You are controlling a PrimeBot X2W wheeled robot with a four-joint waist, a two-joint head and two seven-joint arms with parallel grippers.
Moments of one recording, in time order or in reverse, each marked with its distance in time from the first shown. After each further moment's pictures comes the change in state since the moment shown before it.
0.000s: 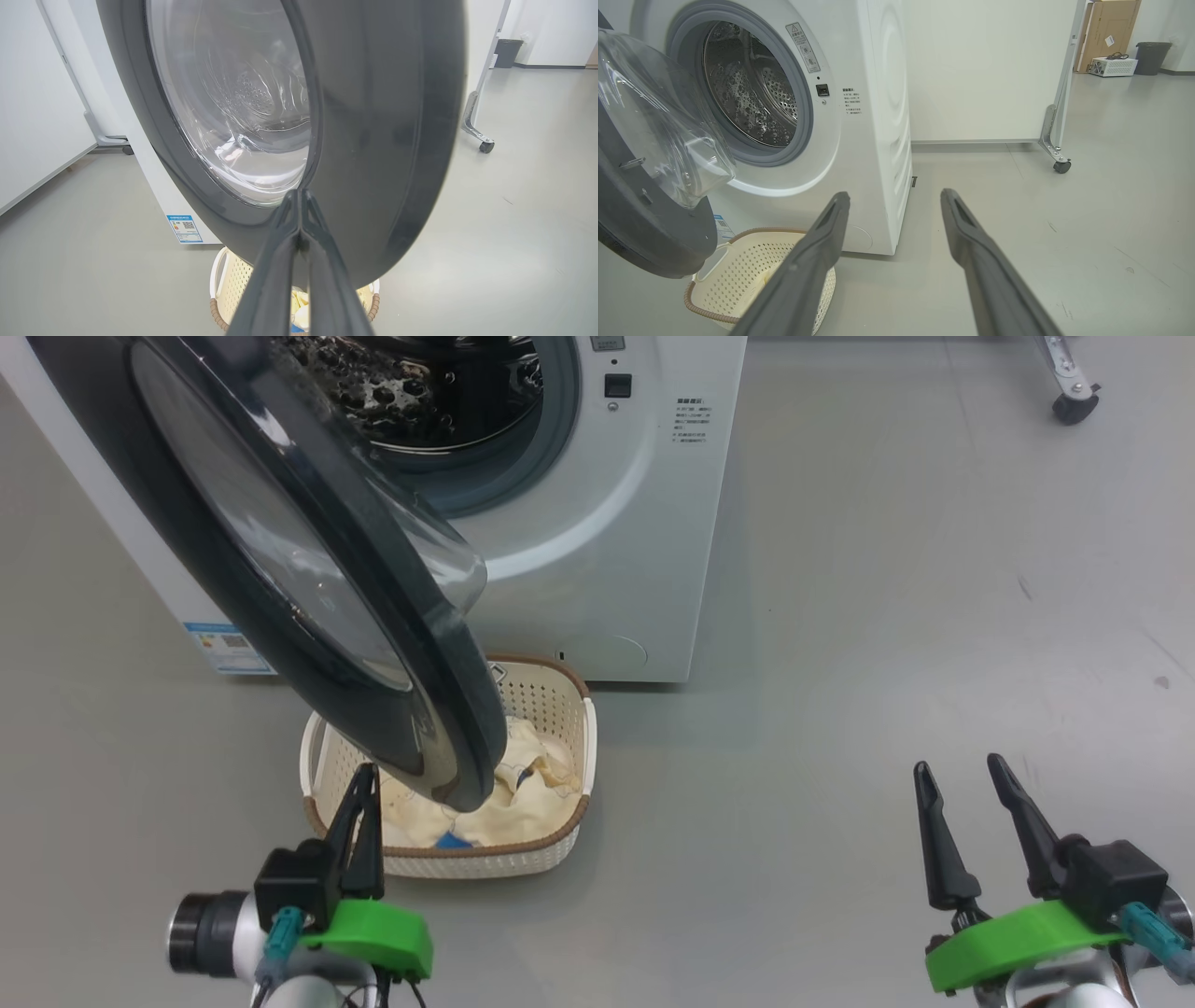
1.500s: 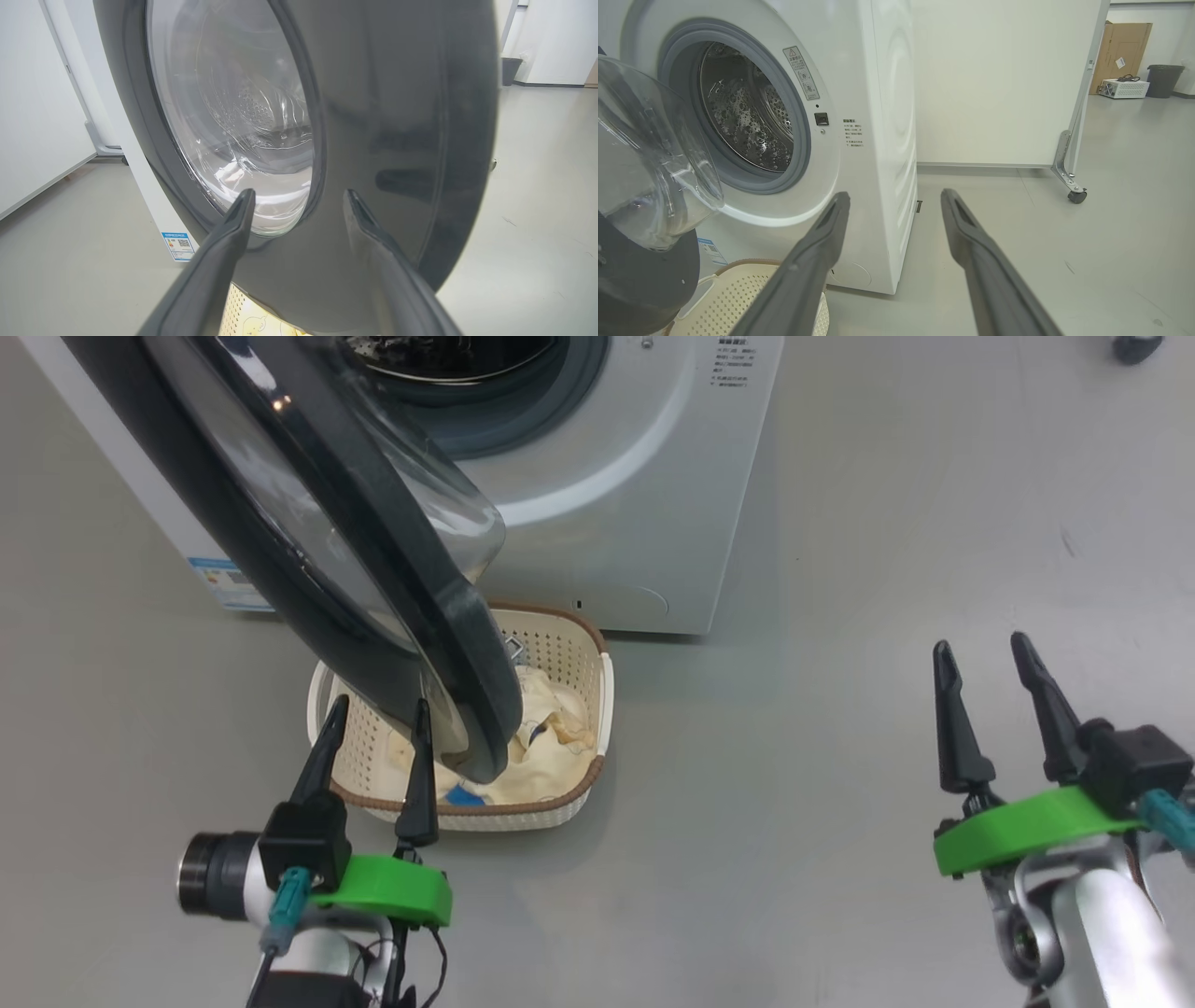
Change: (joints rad) left arm -0.068 -0.005 -0.026 -0.082 -0.004 0.020 0.000; right arm -0.221 -0.037 0.006 0.072 0.024 0.000 0.000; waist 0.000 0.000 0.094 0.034
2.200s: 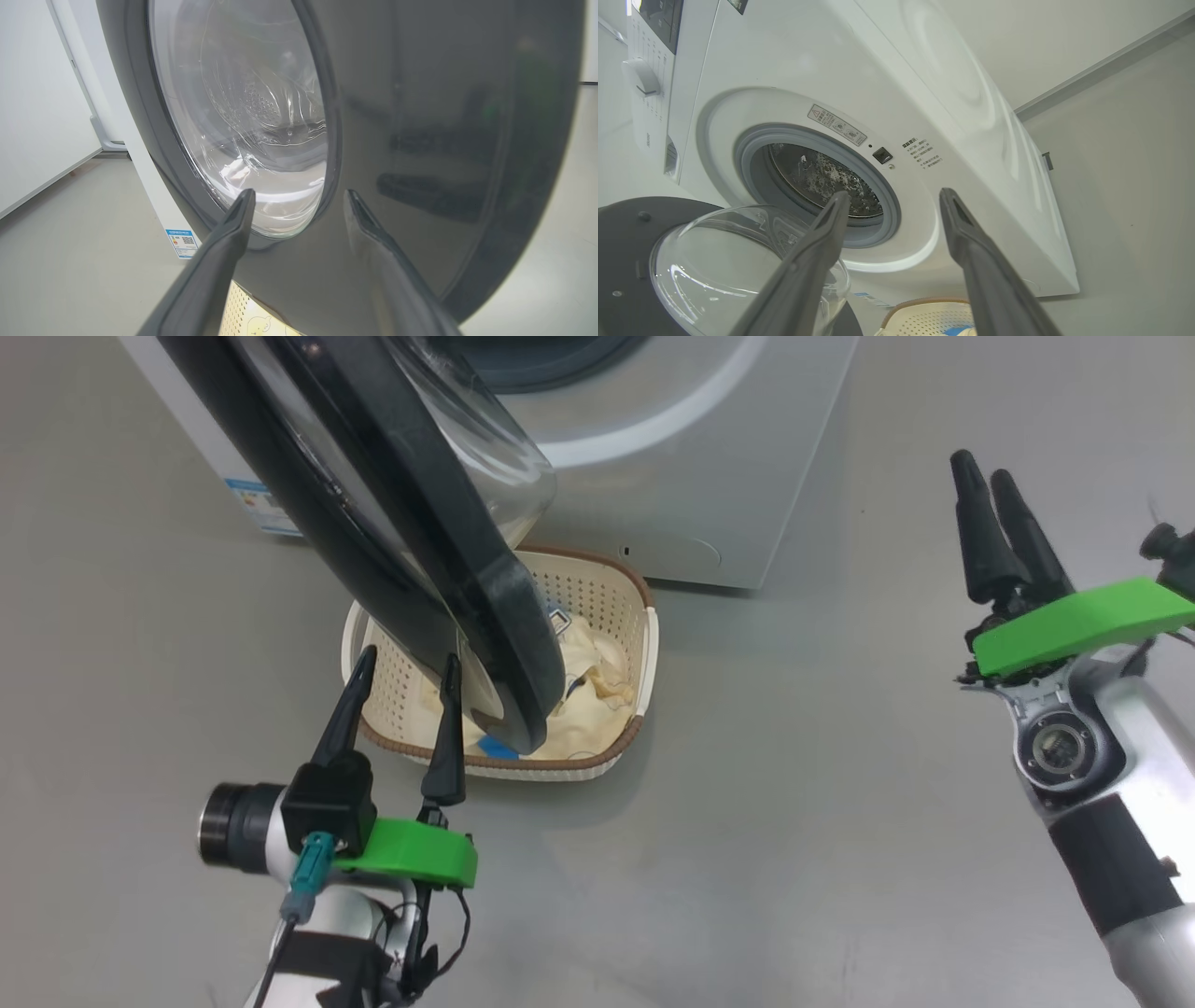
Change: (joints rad) left arm -0.079 -0.011 -0.055 -0.017 -0.001 0.010 0.000; right arm -0.418 -0.203 0.361 0.192 1.017 0.000 0.004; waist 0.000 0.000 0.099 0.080
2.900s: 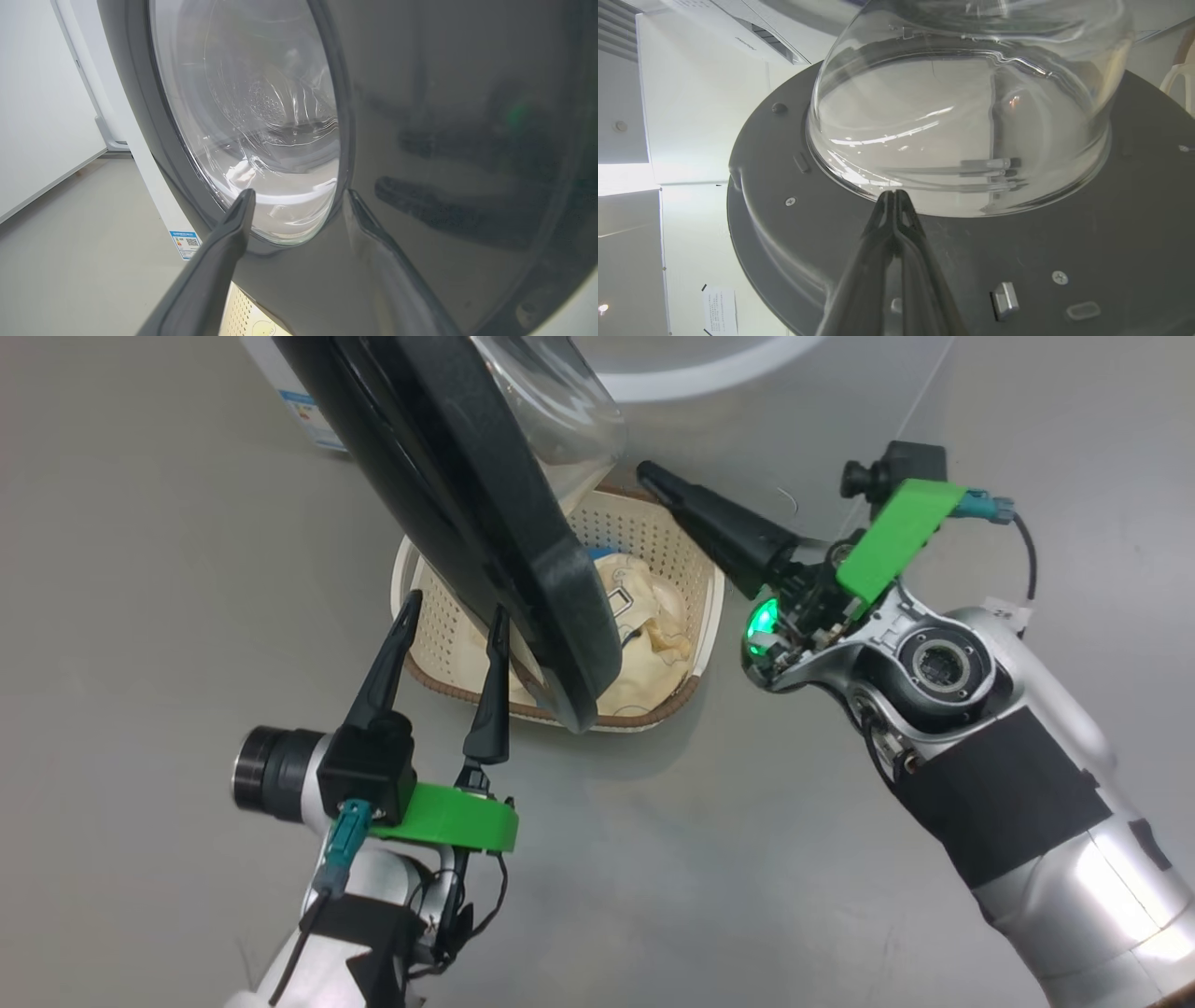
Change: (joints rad) left arm -0.073 -0.004 -0.075 -0.041 -0.009 0.018 0.000; right arm -0.159 0.184 0.145 -0.059 0.700 0.000 0.580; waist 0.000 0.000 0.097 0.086
